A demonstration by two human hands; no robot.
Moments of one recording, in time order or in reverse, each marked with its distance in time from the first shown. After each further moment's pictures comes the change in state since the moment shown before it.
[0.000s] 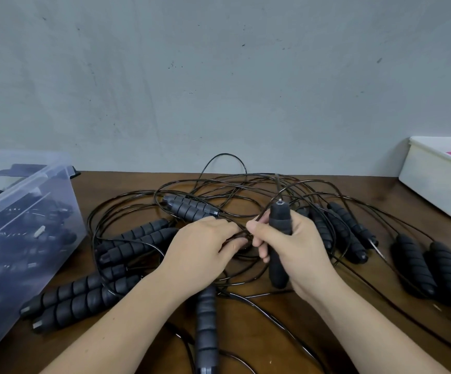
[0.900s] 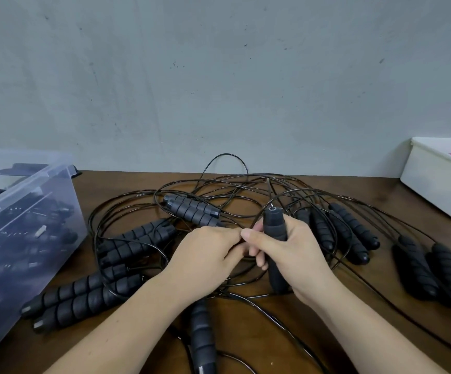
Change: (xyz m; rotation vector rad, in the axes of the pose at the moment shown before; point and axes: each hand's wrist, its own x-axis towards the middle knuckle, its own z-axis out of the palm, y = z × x) left_hand -0.004 0.009 0.000 -0.086 -0.044 0.020; right_hand -0.002 0.003 0.001 -0.151 -0.064 0.001
